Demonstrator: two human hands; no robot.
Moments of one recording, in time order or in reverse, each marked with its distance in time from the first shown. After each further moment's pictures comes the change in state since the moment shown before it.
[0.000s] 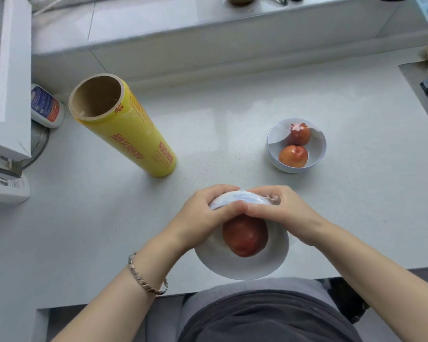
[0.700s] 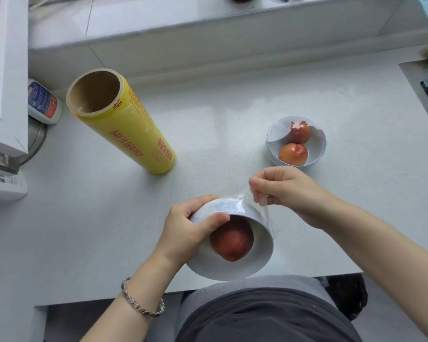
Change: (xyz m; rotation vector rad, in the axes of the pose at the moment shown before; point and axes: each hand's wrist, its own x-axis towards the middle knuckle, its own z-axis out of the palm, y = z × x) left_hand -0.023 -0.027 0.003 -0.105 0.293 0.059; right_hand 0.011 -0.022 -0.011 -0.004 0.074 0.058
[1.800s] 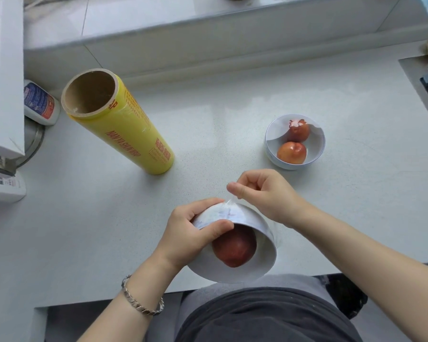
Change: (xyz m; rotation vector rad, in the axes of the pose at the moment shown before) left_hand -0.001 -0.002 0.002 0.086 -0.064 0.034; right_hand 0.016 0.016 0.021 -0.155 0.101 -0.167
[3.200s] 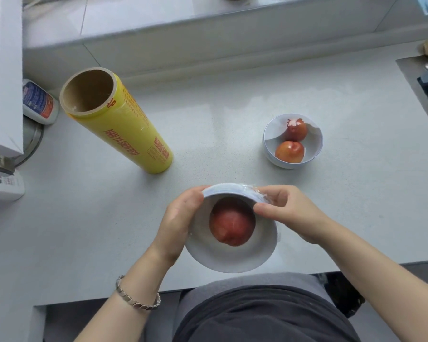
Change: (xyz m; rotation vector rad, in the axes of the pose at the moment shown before) left_hand 0.004 0.001 -0.003 -0.330 0.003 -0.091; right_hand -0.031 0.026 -0.023 0.332 -0.156 0.112
